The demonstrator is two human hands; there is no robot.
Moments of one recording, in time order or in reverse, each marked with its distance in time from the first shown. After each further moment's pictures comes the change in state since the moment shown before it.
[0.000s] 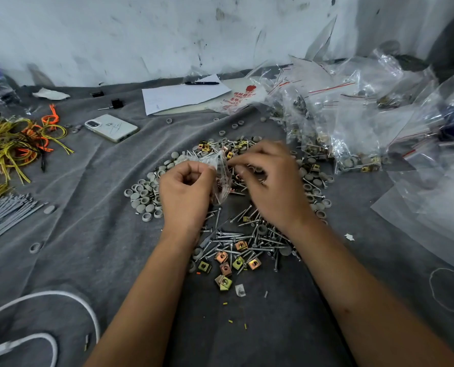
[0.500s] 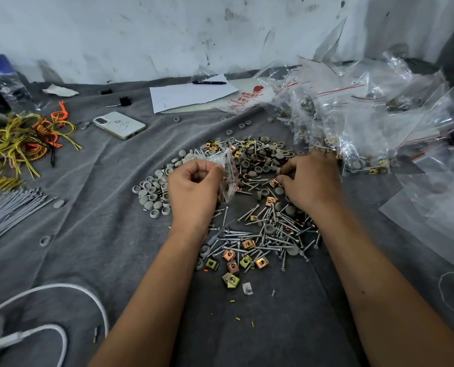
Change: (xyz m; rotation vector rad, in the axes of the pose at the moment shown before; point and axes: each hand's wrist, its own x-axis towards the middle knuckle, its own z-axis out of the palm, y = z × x) left_hand -0.001 0.002 -0.001 -0.013 0.002 -0.001; right_hand 0.013 0.033 -0.021 -0.519 -0.217 0.439
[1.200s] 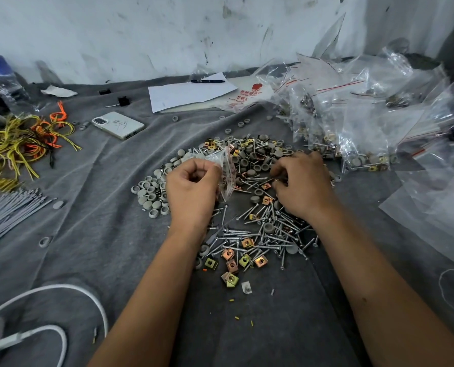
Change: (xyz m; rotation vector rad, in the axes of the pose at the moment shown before) left_hand 0.000 0.000 0.001 0.009 0.022 -0.017; right_hand -0.011 -0.003 0.001 0.036 -0.062 -0.104
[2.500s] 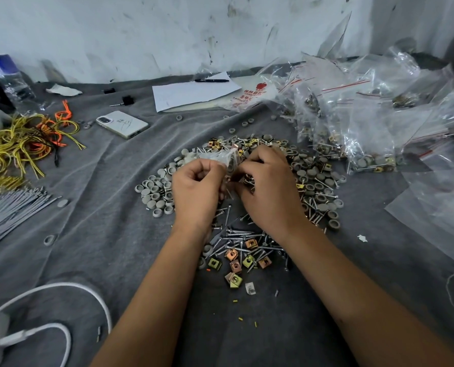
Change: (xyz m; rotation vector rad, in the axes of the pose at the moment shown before) left_hand 0.000 0.001 0.002 -0.089 -0.048 -0.042; right_hand -0.018 -0.049 0.023 0.226 0.297 -0.364
